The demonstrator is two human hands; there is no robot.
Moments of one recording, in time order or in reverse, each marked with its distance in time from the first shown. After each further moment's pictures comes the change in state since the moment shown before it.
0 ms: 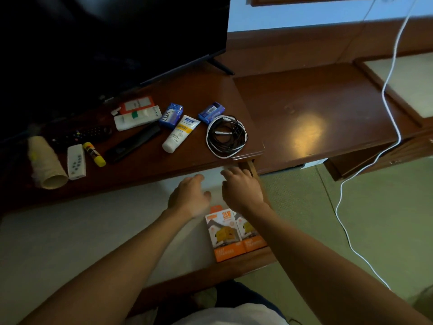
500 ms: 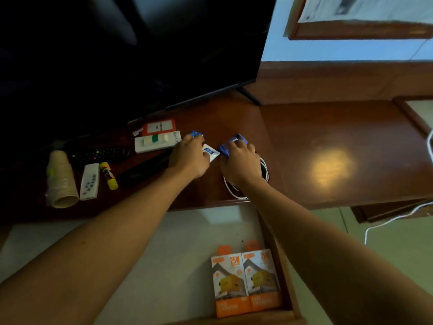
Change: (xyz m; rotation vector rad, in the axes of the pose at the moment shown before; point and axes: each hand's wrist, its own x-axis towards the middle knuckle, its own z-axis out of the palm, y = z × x) left_hand 0.128 0.031 -0.116 0.063 0.345 -0.033; right_hand 0.162 -0.031 -0.064 0.059 0.127 -0.026
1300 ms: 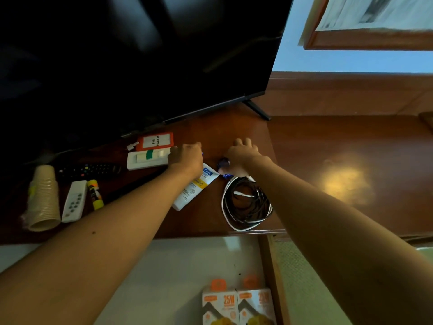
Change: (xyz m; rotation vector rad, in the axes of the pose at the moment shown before) left_hand 0.079 0.002 0.018 0.286 -0.134 -0.118; right_hand 0.115 0.023 -0.010 -0.334 -0.475 -0.191
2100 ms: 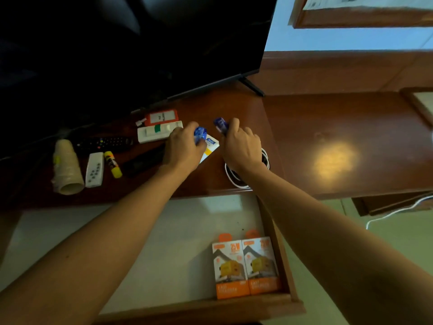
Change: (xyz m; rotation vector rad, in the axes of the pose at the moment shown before) left_hand -0.107 -0.031 -0.009 -0.460 0.317 0.152; right_hand -0.096 -0.062 0.041 0.294 0.736 0.118
